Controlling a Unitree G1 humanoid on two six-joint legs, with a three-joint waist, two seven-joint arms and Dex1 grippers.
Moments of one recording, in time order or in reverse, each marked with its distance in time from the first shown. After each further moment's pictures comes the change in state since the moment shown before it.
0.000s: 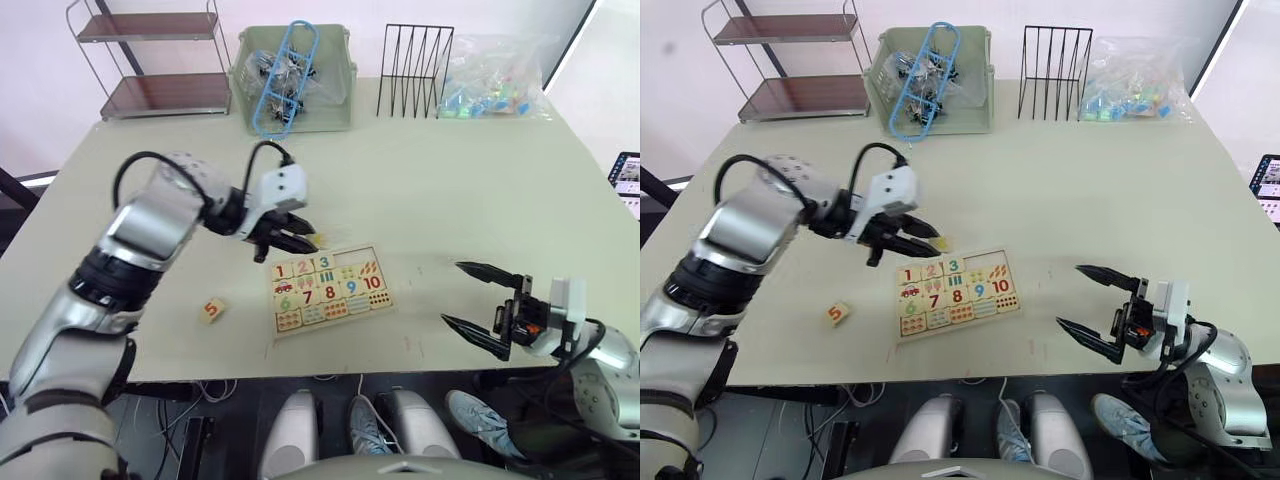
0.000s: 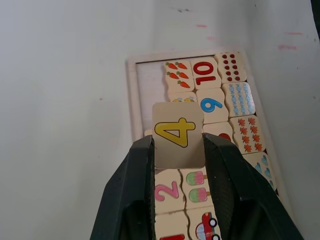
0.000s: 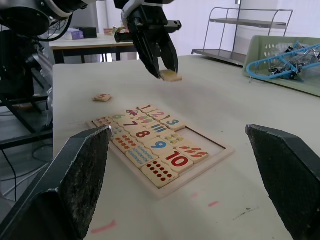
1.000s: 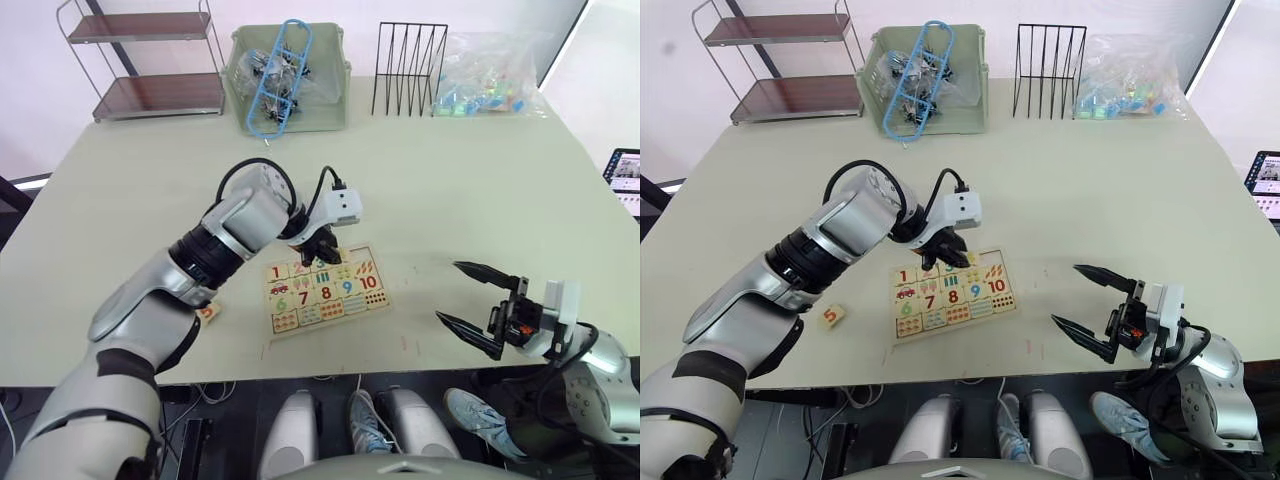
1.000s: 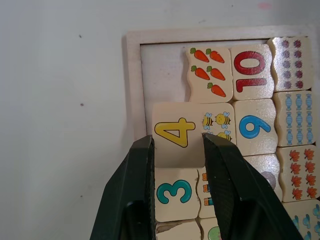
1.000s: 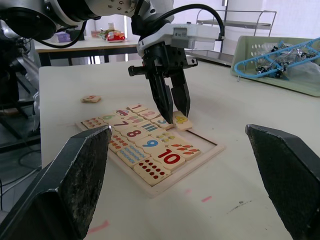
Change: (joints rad) left arm -0.161 -0.234 -0.261 0.204 0.192 0.179 0.081; right arm 0.015 0.021 0.018 0.000 -0.014 -0.027 -0.053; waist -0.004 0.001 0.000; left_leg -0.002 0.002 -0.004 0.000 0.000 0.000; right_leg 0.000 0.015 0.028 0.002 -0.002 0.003
